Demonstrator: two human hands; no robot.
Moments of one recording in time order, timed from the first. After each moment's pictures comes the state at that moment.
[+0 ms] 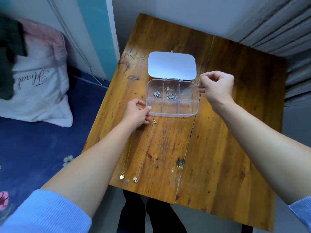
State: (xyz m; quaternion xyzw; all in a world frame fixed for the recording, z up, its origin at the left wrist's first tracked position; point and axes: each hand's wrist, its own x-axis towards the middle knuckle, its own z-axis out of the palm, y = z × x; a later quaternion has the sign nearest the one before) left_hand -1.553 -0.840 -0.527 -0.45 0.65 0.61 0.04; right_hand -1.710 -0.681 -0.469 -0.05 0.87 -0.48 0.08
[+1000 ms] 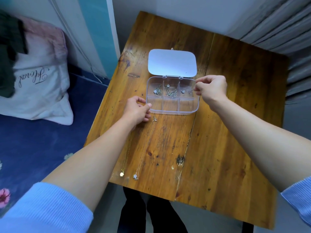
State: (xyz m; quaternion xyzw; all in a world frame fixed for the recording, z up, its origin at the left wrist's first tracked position) left_hand -1.553 -0.840 -0.528 -0.45 0.65 0.61 0.04; right_hand -1.718 -0.681 -0.495 -0.02 0.90 -0.41 0.13
